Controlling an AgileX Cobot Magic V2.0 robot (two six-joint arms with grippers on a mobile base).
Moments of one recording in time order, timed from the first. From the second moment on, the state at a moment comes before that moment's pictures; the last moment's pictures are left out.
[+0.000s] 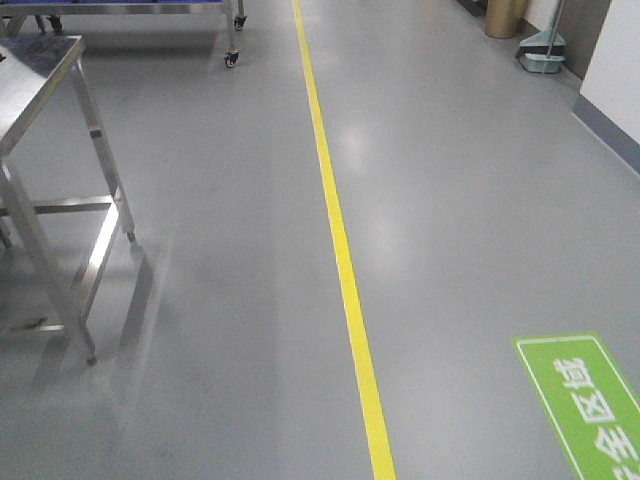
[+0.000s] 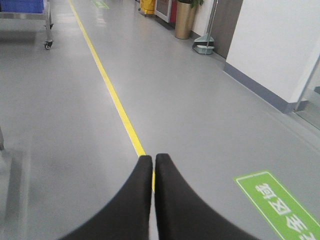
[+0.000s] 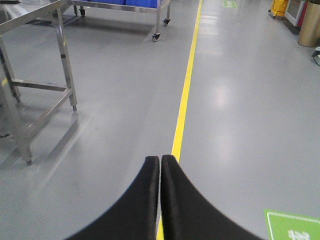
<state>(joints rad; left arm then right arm) -0.31 0.44 -0.43 0.08 0.32 -0.28 0.15 0.28 -0.40 0.10 0.49 -0.18</state>
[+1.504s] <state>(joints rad) -0.31 0.44 -0.43 0.08 0.32 -0.28 0.15 0.28 -0.40 0.10 0.49 -0.18</state>
